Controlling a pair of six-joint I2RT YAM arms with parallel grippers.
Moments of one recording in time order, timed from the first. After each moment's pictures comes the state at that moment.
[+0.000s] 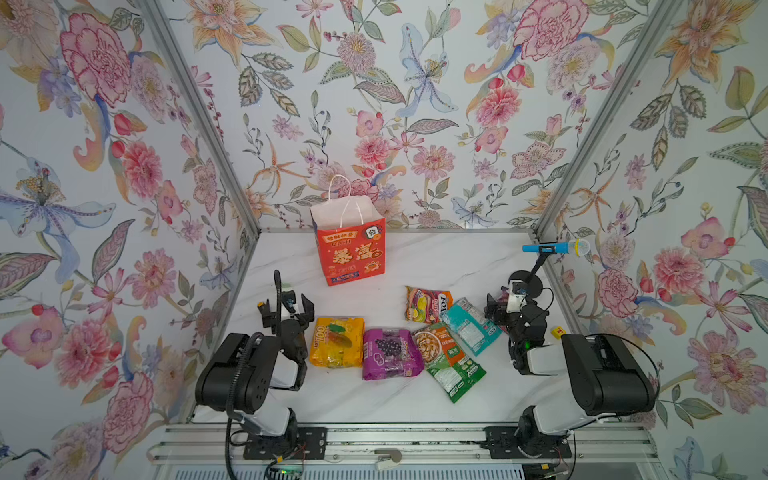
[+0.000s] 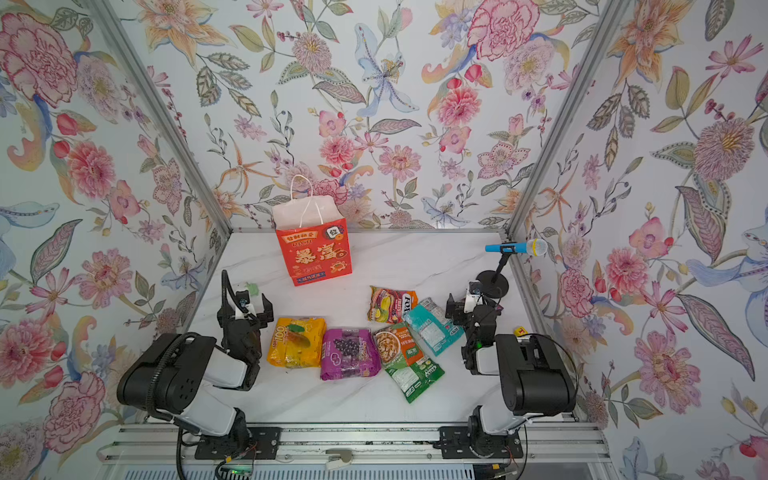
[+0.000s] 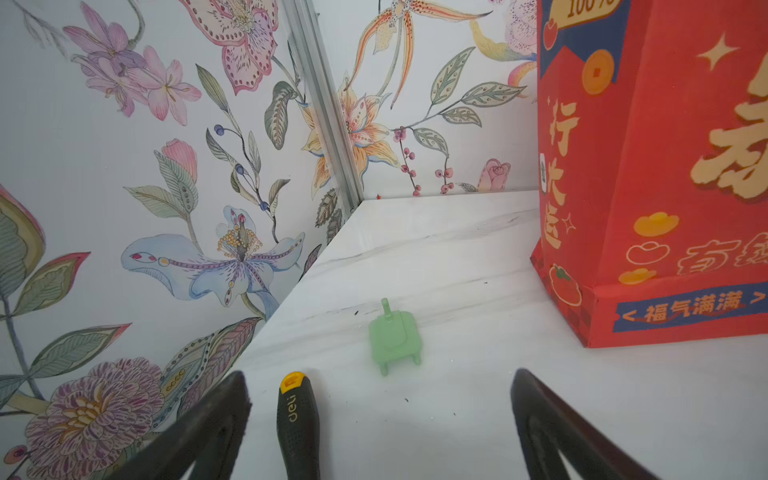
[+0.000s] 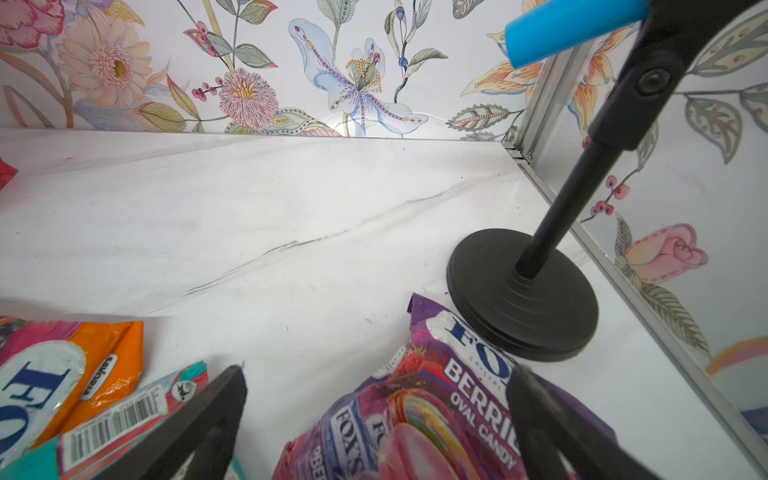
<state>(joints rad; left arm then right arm) -0.12 1.59 0.16 1.35 -0.47 0.18 0.02 1.56 0.29 1.01 0.03 -0.04</state>
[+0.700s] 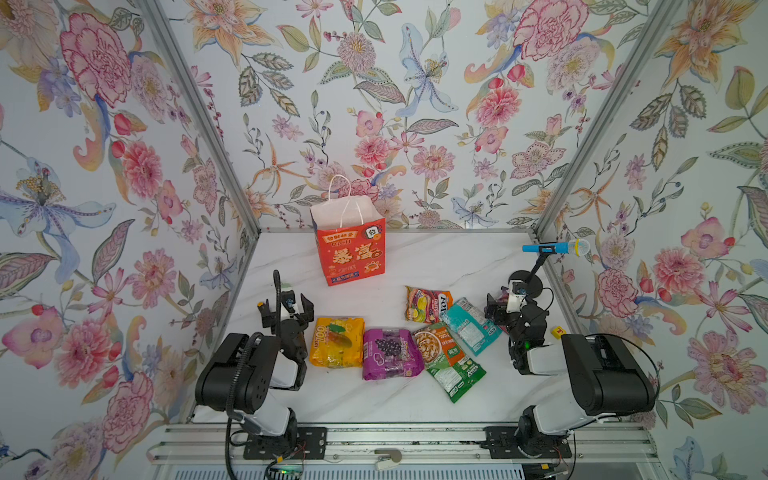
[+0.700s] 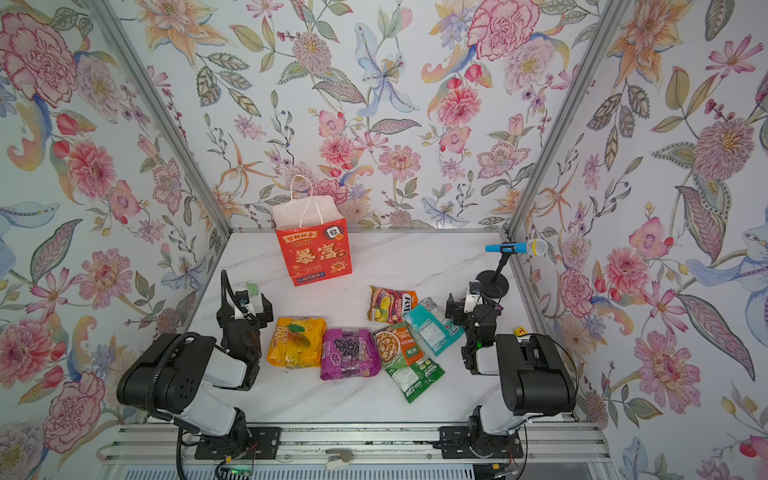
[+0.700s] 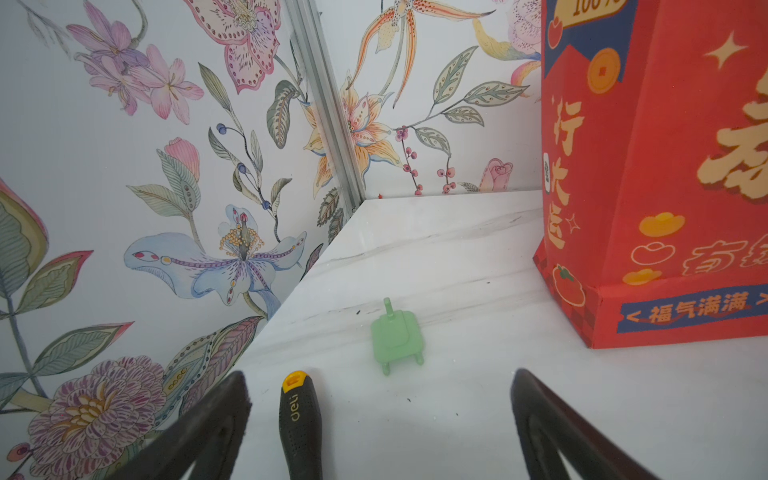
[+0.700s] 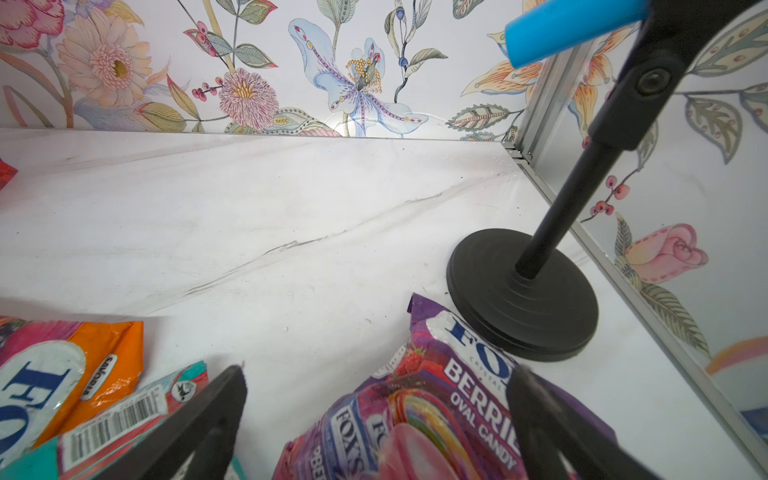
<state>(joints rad) -0.11 1.59 0.16 1.35 -0.47 0.17 0.02 1.56 0.29 1.01 0.03 -0.04</state>
